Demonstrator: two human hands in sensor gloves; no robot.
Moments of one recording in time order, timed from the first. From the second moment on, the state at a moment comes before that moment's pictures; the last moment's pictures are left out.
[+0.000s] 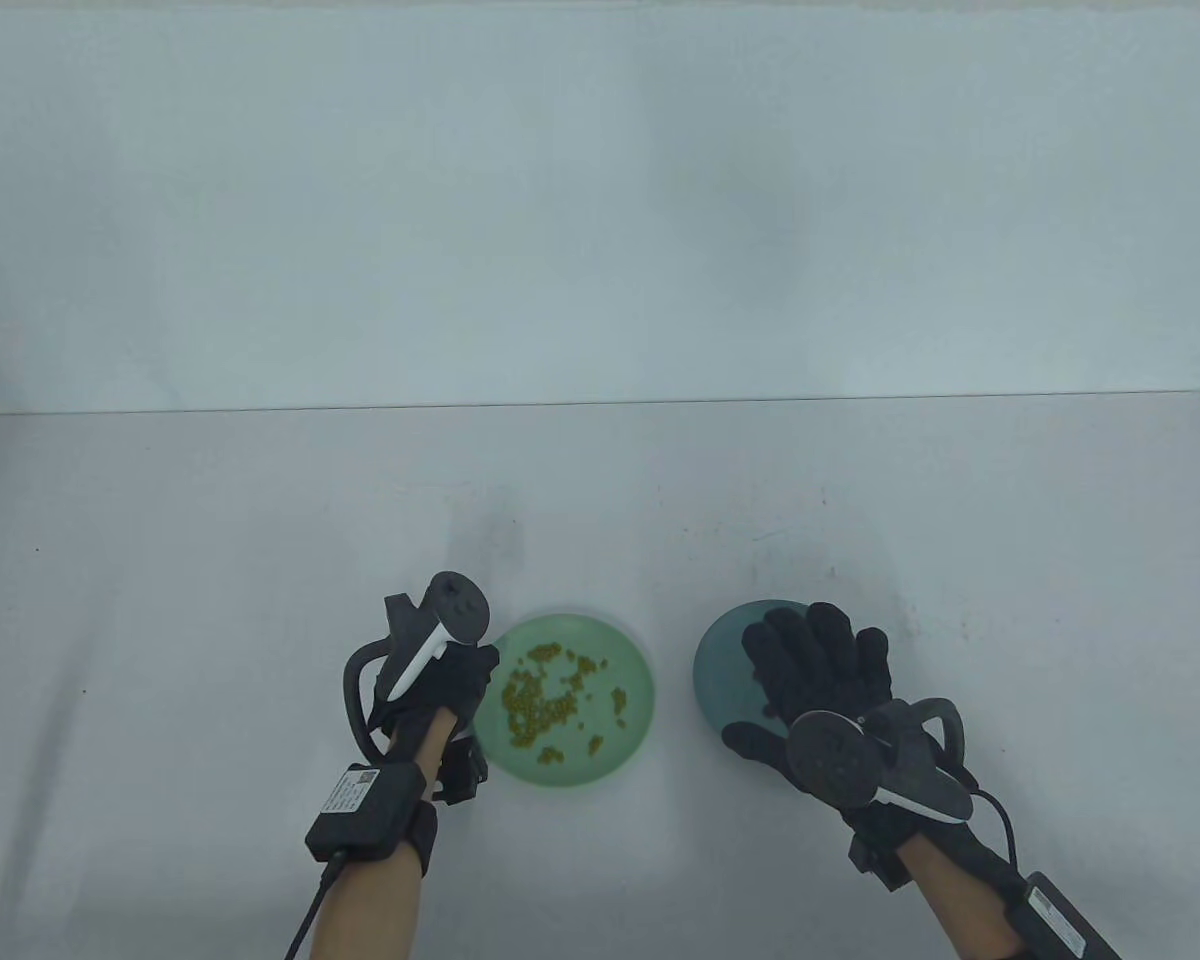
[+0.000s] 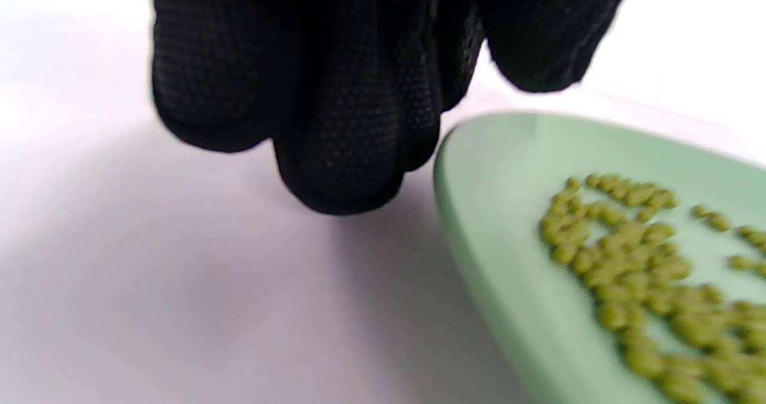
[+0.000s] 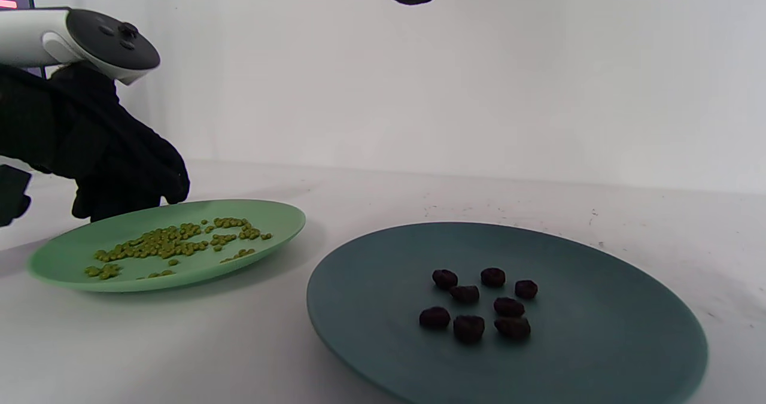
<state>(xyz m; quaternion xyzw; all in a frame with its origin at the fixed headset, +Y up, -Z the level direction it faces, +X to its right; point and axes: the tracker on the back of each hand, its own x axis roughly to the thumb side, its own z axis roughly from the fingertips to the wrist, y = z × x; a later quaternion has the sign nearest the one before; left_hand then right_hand) -0.185 -0.724 -0.419 -0.15 0.06 0.13 0.98 0.171 -0.659 -0.304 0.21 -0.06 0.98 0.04</state>
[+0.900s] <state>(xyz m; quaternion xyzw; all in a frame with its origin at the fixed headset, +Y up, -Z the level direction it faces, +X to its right) -0.181 -0.659 -0.304 0.01 -0.19 0.09 0.98 0.177 -0.658 -0.305 0.20 -0.07 0.98 0.05</state>
